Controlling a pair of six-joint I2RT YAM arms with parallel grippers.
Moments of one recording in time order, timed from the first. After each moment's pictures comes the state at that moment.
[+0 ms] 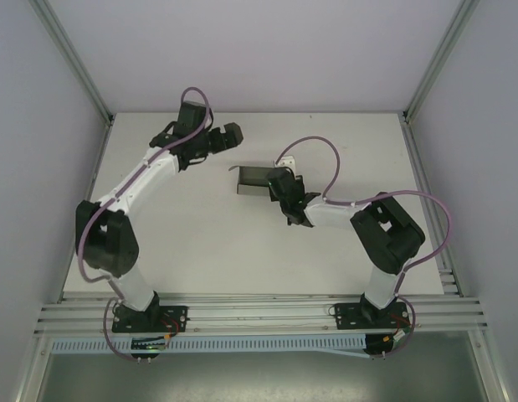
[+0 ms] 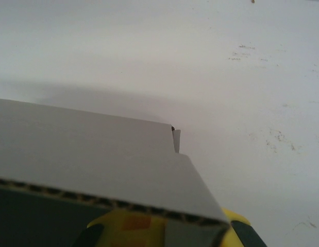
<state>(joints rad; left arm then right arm) -0.36 1.76 1.53 -0.49 0.16 -0.63 0.75 1.77 0.94 0.17 0.53 0.28</state>
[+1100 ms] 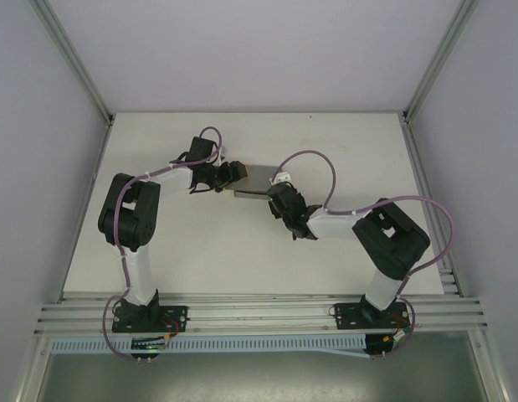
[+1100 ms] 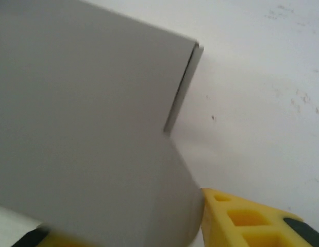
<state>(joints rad) -0.33 1.98 1.24 -0.16 0.54 -0.70 0.80 1.71 0.80 0.15 0.48 0.21</state>
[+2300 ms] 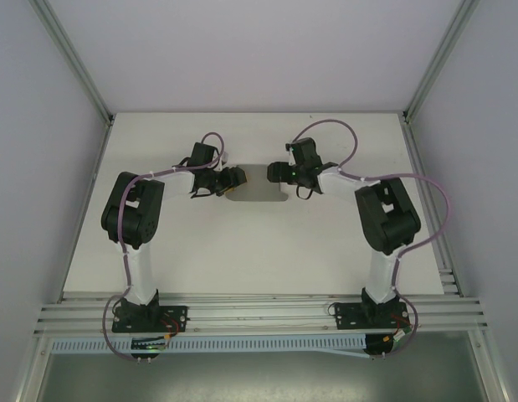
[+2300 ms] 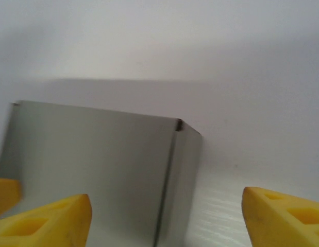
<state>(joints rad) -0.34 2.01 1.20 -0.10 0.53 -0.68 0.48 1.93 1.21 -0.10 -0.15 0.42</state>
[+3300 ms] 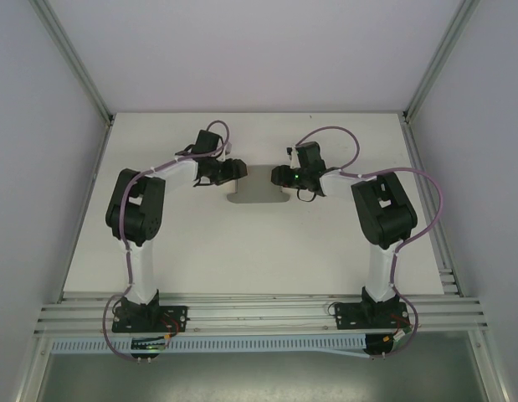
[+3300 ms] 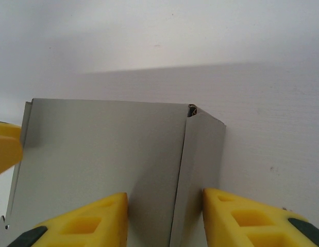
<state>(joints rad) -0.35 2.06 1.39 -0.30 0.44 -0.54 0.43 1.96 1.15 0.04 -0.33 0.47</state>
